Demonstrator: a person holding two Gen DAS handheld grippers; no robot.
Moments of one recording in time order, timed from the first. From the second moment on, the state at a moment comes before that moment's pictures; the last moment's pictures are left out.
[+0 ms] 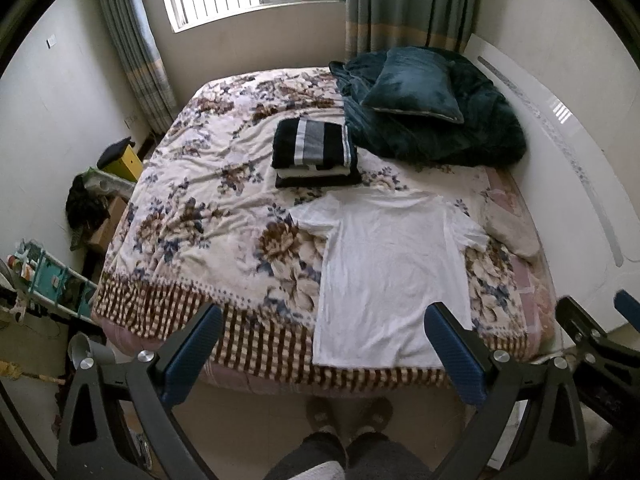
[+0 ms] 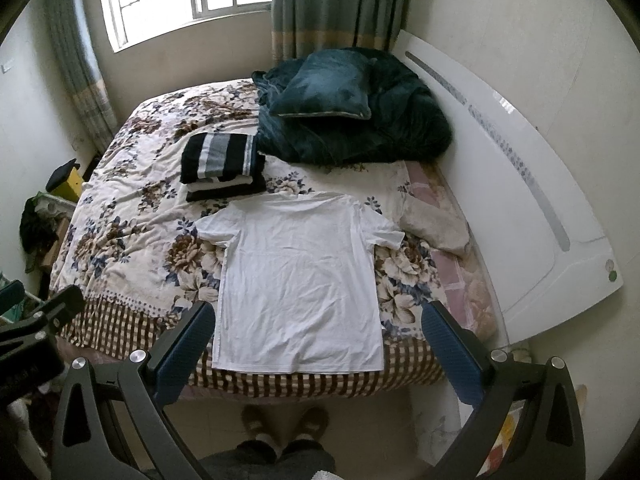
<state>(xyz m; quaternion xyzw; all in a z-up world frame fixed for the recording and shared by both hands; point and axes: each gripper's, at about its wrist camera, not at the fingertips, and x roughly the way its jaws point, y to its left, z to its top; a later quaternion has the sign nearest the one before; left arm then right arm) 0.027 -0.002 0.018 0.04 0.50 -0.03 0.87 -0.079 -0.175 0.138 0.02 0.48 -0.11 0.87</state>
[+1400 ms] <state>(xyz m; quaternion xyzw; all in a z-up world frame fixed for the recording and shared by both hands) 0.368 -0.188 -0.402 0.07 0.62 0.00 0.78 0.248 -0.604 -0.514 0.51 0.49 -0.30 0.64</state>
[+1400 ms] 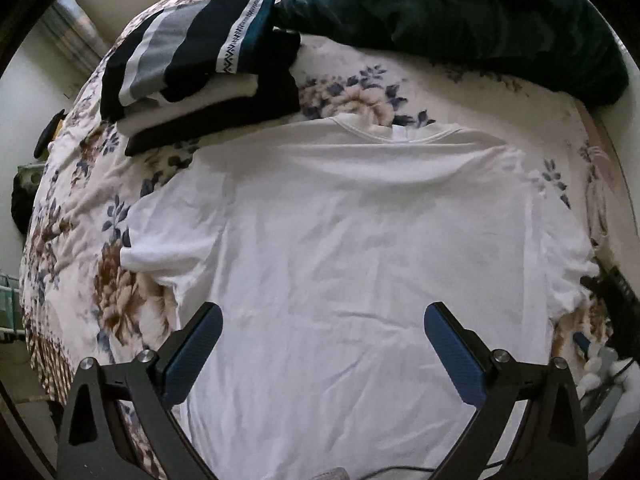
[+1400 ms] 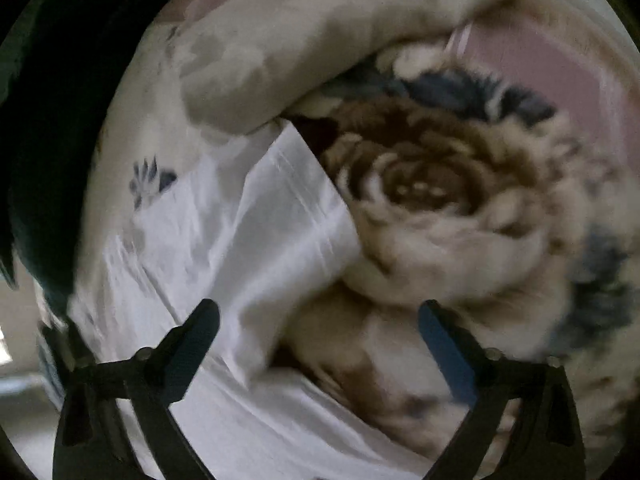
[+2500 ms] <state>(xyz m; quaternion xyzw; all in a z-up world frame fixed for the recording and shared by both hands) 0.351 -0.054 -0.454 0.05 0.65 0.10 0.75 0.352 -0.243 -0.532 -0.18 0.51 -0.07 0.84</state>
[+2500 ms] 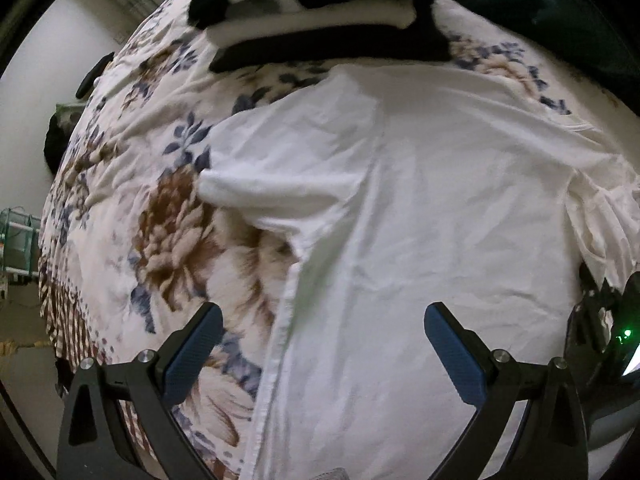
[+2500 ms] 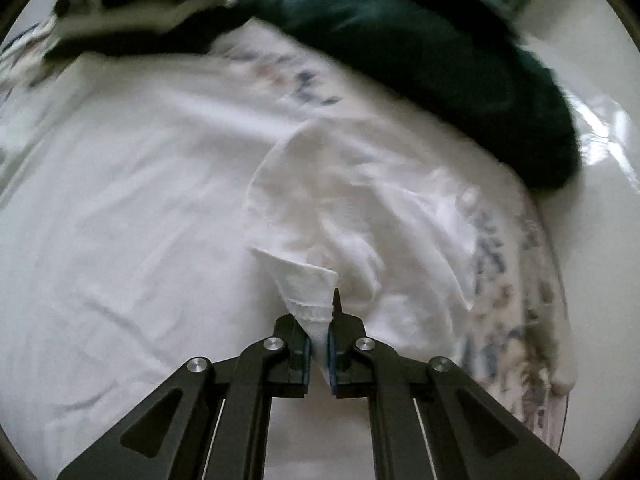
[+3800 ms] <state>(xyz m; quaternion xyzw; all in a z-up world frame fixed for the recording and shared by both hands) 0.421 -0.002 -0.452 -0.12 0.50 0.02 0.86 0.327 -0.323 -0.500 0.08 0.61 -0.21 0.76</state>
